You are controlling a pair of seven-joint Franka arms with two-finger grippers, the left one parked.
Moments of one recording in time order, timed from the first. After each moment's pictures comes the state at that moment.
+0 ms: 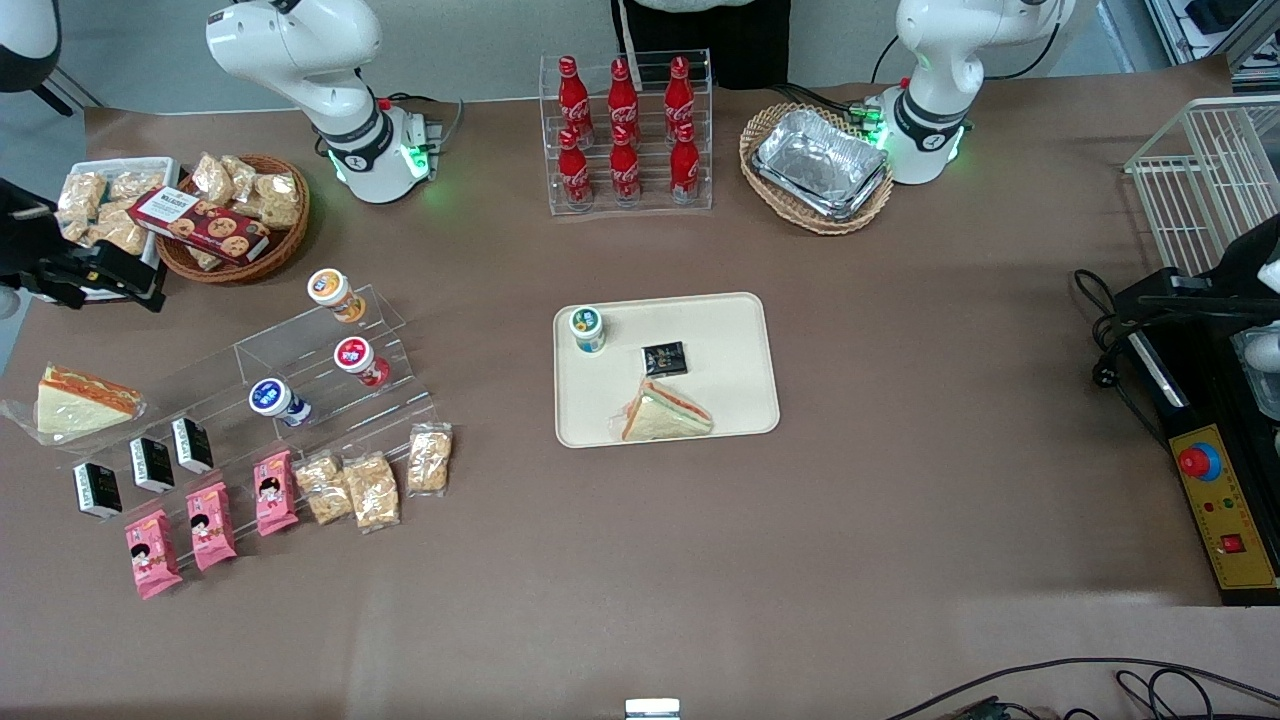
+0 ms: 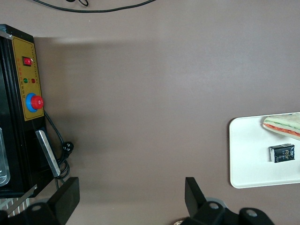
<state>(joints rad) 0.10 -0.16 -0.19 -1.78 0.00 1.66 0.03</state>
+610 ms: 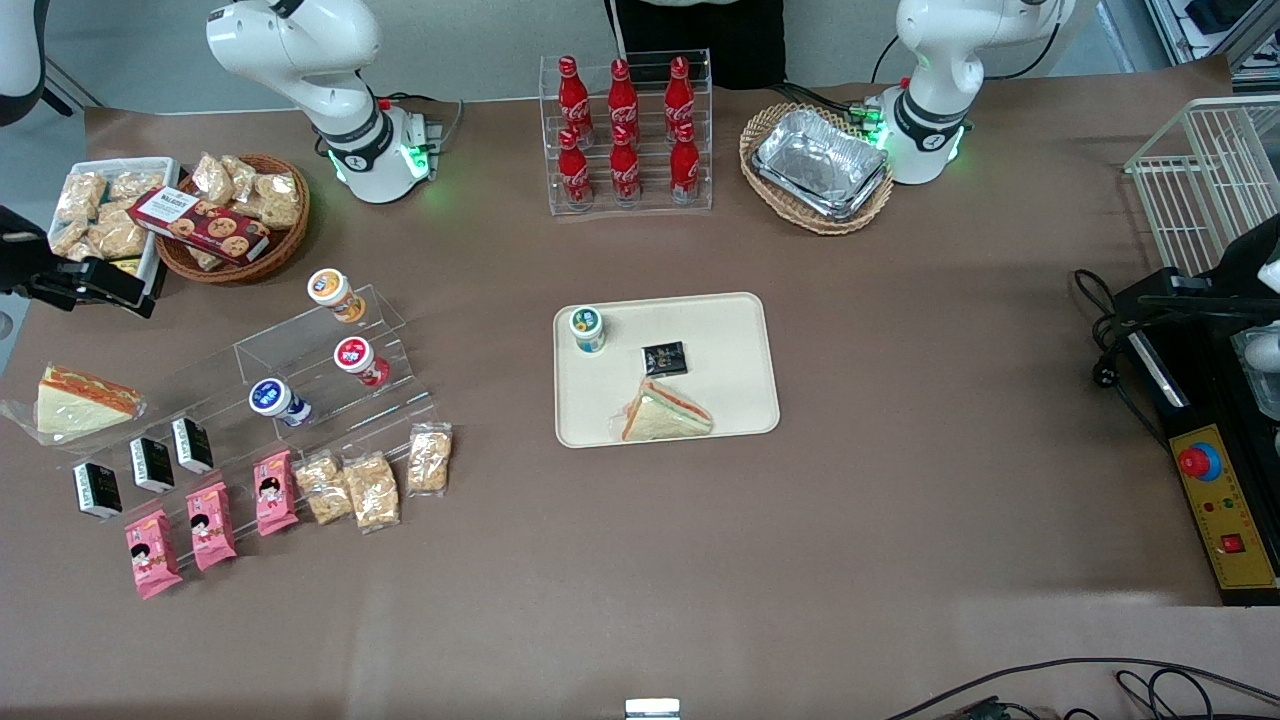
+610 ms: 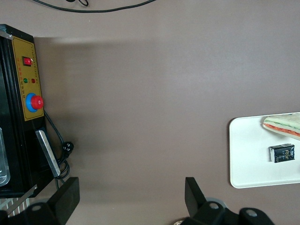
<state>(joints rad) 0.05 -0.09 -0.18 -1.73 -0.01 1.60 0.03</state>
